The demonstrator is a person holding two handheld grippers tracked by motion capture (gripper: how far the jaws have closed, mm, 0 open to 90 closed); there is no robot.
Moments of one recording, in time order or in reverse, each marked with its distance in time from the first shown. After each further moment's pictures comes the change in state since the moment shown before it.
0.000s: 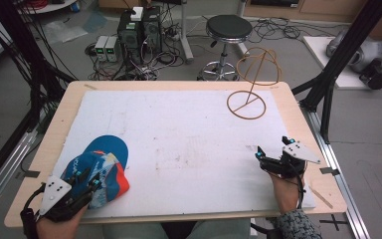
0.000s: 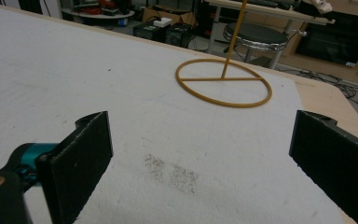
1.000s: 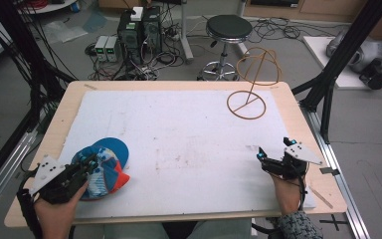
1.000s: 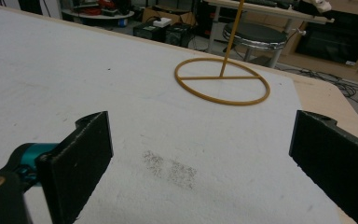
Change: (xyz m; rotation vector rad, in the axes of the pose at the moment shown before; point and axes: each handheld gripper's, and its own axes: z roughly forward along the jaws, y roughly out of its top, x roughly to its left) left arm 0.014 0.047 0.015 -0.065 -0.077 -0.089; right arm -0.002 -0.001 -0.004 0.000 0.002 0.004
